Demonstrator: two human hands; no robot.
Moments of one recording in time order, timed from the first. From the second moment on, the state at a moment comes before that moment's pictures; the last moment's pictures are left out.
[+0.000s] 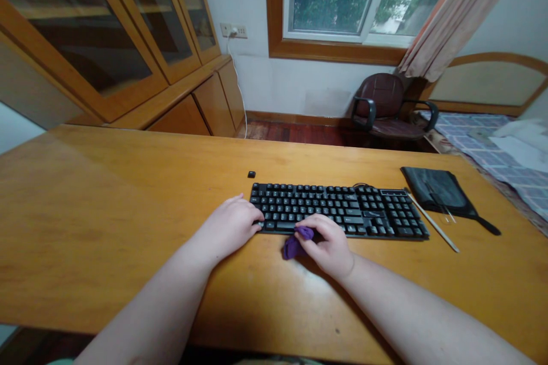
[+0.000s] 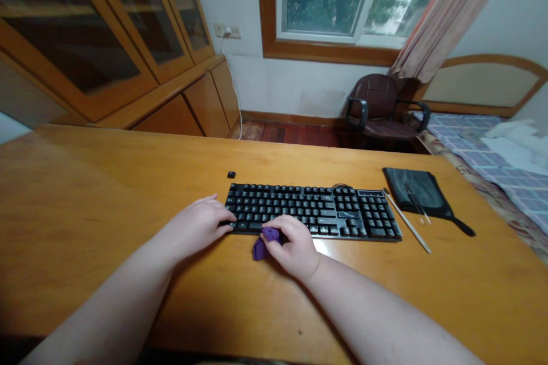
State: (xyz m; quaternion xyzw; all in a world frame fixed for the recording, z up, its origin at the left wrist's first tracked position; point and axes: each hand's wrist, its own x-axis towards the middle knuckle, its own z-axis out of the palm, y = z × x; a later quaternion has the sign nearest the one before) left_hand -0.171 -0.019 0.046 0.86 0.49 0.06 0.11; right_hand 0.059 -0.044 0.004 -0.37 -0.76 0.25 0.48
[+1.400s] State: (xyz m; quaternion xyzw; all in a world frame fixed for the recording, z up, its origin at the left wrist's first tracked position) left_hand -0.163 -0.018 0.053 0.82 0.56 -0.02 0.13; right_hand 0.060 -0.043 0.000 -0.36 -0.77 0.25 0.47
